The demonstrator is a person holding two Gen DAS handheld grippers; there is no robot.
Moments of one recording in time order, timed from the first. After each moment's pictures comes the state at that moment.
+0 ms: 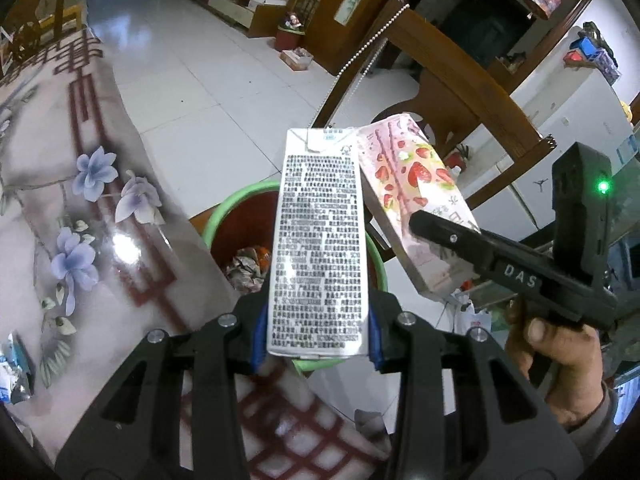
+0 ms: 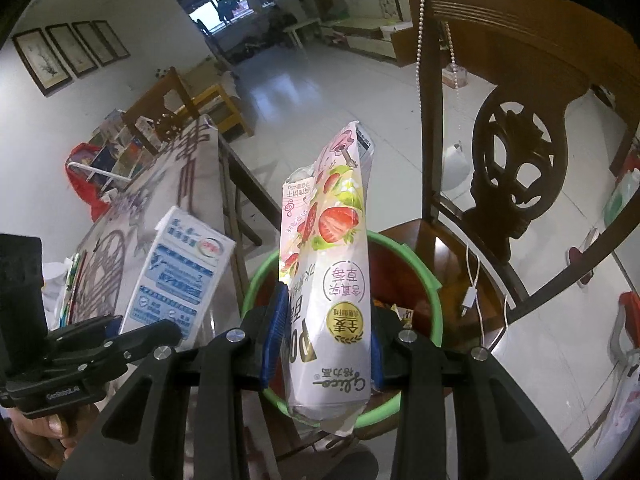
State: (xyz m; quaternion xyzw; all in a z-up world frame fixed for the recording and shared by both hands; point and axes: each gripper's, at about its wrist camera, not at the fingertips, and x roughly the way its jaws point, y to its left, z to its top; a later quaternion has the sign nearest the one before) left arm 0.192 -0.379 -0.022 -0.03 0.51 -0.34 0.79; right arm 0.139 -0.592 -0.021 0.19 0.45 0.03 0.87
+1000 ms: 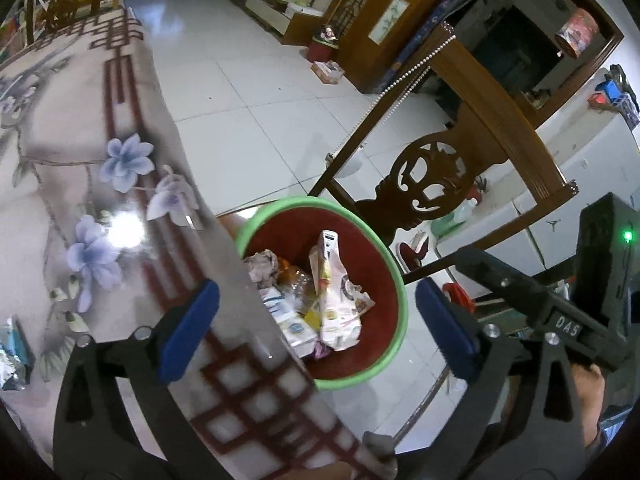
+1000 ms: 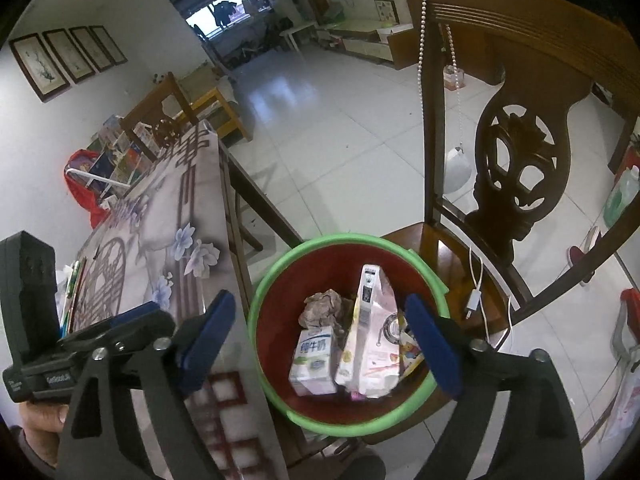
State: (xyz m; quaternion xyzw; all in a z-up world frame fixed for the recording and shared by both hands) left arm 0.210 -0.353 -0.025 -0.07 0.51 -0.29 0.81; right arm 0.142 -0.583 -0.016 0.20 0.44 0.02 0.87
